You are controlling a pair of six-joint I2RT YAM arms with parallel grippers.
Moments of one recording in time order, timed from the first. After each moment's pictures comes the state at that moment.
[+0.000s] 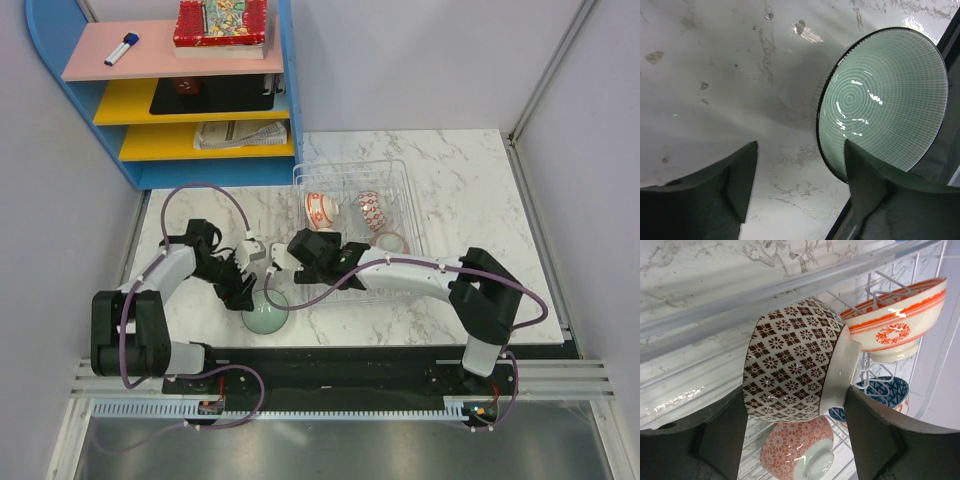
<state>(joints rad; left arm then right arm) 0.00 1.35 0.74 -0.85 0.65 0.92 1.05 1.78 1.26 -0.38 0.43 -0.65</state>
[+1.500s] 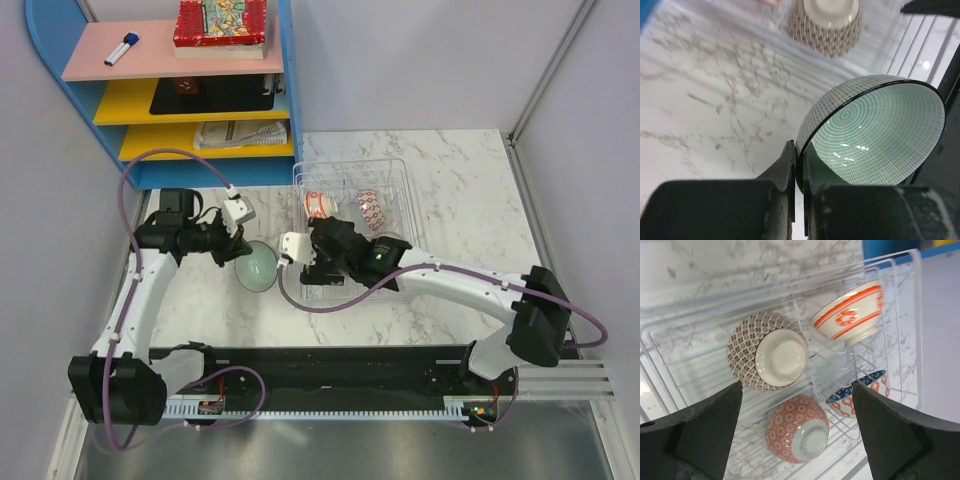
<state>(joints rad) -0.03 1.13 0.99 -0.87 0.74 0.80 1.05 1.55 1.22 -0.45 0.28 -0.62</state>
